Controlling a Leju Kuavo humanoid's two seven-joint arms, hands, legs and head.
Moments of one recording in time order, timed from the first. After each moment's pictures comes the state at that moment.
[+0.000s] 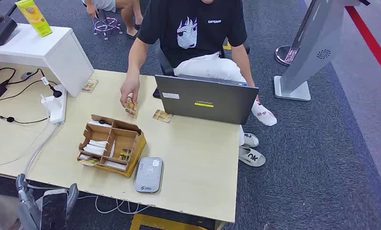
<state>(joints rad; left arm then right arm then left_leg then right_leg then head) 0.32 -0.26 0.28 -1.82 -0.46 0.47 -0.33 -0.11 0.10 0.37 -0.32 -0.90 -0.71 -0.41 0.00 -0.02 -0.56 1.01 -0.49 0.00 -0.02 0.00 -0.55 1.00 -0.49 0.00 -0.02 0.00</state>
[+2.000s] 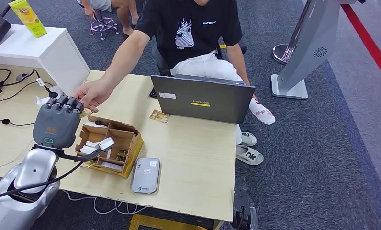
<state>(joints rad) -0.31 0.50 -0.27 -1.69 -1.57 0.20 0.20 -0.22 0.20 0.24 -0.36 -0.10 -0.71 -0.38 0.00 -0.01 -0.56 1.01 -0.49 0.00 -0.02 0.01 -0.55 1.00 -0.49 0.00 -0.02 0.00</state>
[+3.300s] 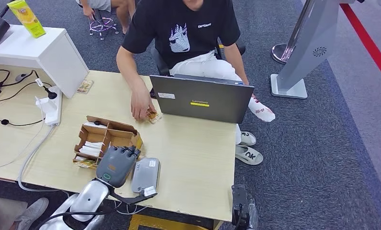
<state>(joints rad) -0.16 0.28 -0.44 -1.50 -1.57 0.20 0.07 -0.21 0.22 0.13 -0.38 0.07 -0.71 -0.38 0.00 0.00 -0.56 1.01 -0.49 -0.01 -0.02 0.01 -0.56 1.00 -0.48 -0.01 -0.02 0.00</state>
